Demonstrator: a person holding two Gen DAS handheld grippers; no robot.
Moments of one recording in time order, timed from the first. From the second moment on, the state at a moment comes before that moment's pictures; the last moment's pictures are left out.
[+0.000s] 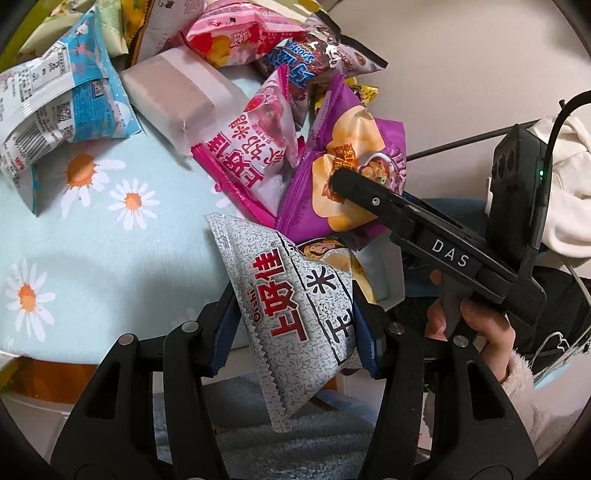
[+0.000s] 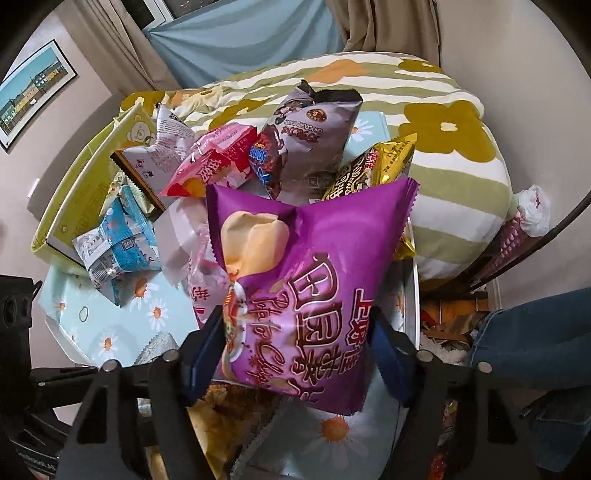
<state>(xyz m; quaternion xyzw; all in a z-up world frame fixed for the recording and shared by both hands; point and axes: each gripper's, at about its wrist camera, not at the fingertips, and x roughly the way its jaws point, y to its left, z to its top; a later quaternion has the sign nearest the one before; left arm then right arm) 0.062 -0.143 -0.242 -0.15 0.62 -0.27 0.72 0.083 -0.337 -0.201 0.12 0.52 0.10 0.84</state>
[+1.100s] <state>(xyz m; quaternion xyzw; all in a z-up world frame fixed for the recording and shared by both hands) 0.138 -0.002 -0.089 -0.14 0.47 -0.21 0.85 0.151 -0.250 -0.027 0.09 0.40 0.17 0.90</state>
